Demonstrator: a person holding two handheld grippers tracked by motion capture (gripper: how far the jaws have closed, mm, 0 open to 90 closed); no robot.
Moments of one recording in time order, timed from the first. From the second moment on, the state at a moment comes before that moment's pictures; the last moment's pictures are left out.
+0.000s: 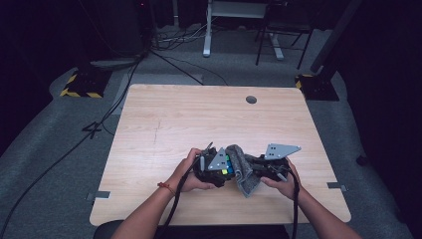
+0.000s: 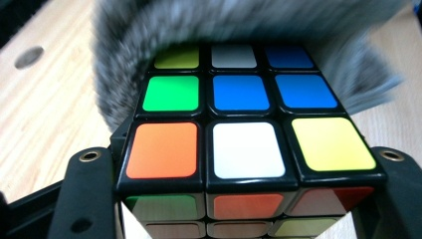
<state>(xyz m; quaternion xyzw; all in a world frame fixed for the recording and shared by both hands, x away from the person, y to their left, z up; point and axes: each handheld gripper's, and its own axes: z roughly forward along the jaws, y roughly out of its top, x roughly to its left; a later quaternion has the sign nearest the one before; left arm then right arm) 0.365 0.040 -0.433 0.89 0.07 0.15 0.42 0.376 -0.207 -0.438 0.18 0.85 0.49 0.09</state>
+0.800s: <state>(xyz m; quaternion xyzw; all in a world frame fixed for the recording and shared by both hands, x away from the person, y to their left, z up) 0.370 0.032 -0.444 0.92 0.08 0.16 0.36 0.368 -0.201 -0.435 0.16 0.84 0.51 0.08</state>
